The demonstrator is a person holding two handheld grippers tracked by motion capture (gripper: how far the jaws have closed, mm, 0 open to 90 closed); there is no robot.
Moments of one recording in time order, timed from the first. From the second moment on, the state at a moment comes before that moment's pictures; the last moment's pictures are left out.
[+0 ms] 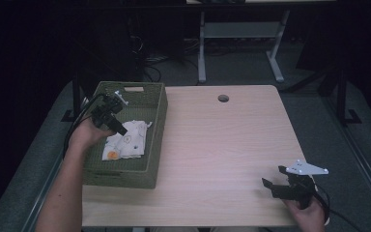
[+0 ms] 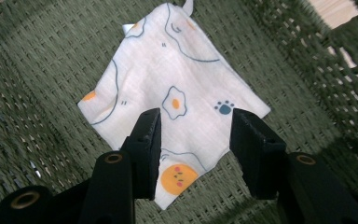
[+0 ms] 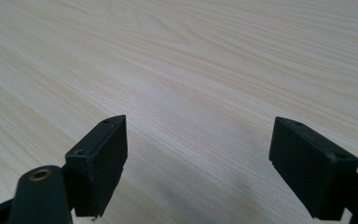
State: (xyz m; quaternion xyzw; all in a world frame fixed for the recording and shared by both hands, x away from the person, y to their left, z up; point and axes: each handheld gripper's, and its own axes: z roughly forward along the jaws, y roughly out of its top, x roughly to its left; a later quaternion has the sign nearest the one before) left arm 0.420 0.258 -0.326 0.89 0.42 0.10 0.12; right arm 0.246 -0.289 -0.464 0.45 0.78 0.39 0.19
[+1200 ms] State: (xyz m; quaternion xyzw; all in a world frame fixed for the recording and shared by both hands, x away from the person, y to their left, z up) left arm 0.408 0.219 -0.288 0.91 0.38 0.11 0.13; right arm 0.245 -0.290 -0.462 0.45 0.78 0.39 0.20
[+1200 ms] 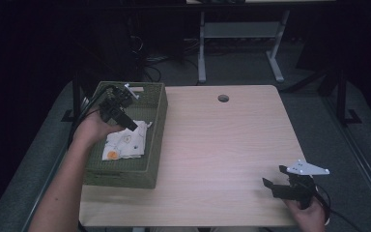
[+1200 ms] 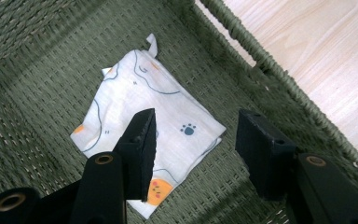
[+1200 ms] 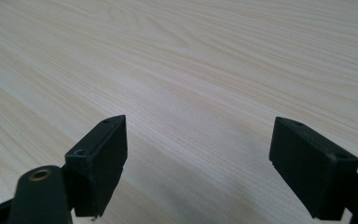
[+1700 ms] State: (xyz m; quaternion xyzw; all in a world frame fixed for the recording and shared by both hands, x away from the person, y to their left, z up) left arm 0.404 0.193 -0.274 0.92 0.35 0.11 0.15; right arm 0.245 -0.290 -0.461 0.45 0.78 0.39 0.20
